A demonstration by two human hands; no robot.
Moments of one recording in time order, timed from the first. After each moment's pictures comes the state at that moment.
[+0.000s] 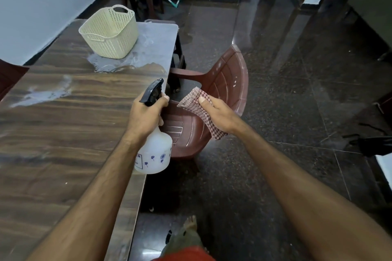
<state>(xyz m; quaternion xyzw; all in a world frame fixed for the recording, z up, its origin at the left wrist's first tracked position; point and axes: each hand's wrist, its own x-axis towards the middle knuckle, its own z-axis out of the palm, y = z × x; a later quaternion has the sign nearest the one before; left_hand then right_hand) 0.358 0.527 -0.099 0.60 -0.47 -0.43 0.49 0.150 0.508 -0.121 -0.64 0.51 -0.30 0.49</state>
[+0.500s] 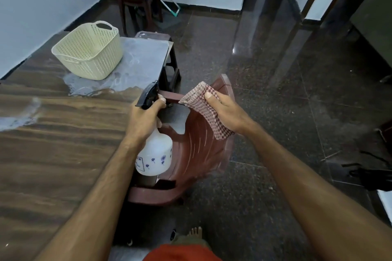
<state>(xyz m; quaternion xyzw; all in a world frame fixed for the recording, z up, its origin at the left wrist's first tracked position) 0.281 0.373 -0.096 0.59 -0.44 -0.42 0.53 0.065 0.348 -0.088 -0.66 0.52 -0.29 0.45</state>
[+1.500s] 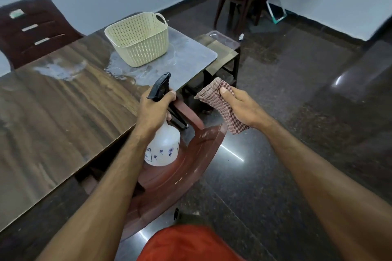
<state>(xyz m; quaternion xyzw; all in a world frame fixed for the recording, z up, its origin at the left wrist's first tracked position) 0.134 0.192 -0.090 0.72 -0.24 -0.25 0.60 -0.036 0.034 -0.102 -0.78 0.32 -0.14 0.52</state>
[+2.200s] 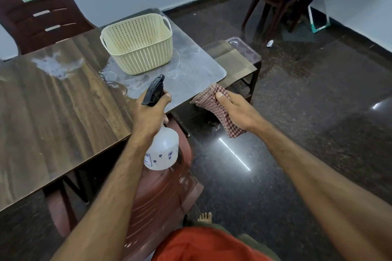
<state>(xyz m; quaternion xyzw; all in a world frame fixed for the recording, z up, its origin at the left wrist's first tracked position) 0.165 0.032 -0.108 0.75 -0.10 -0.17 0.62 0.041 -0.156 -0.127 -0.81 0.24 -0.05 0.53</state>
